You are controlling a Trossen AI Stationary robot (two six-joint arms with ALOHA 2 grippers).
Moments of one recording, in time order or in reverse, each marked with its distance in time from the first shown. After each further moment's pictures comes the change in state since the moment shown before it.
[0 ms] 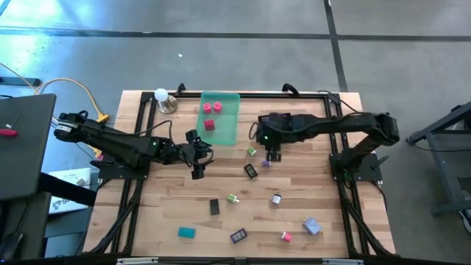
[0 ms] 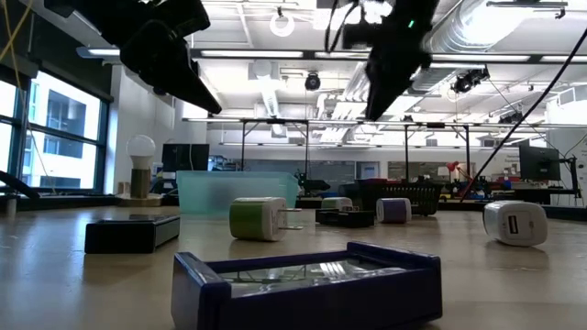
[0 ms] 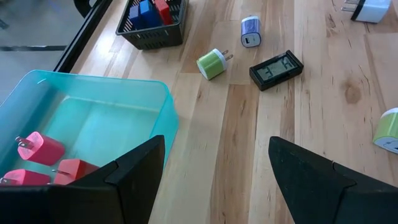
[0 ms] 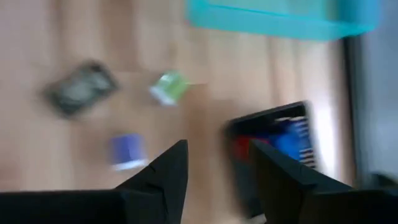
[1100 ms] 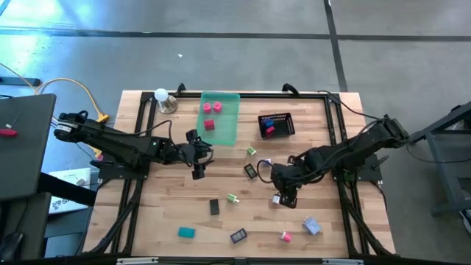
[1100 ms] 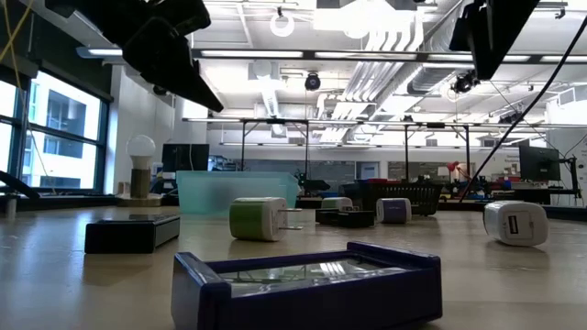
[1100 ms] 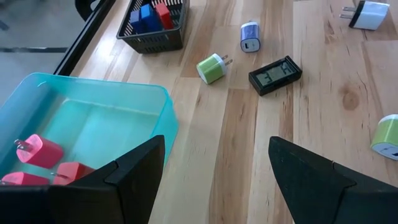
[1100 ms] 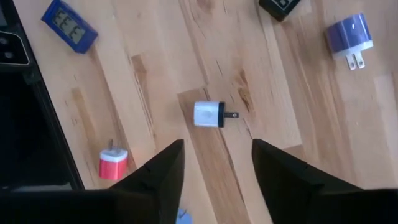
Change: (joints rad) left arm 0.000 0.000 0.000 0.016 0.000 0.000; right arm 0.438 -0.060 0.000 -0.164 -0.300 0.761
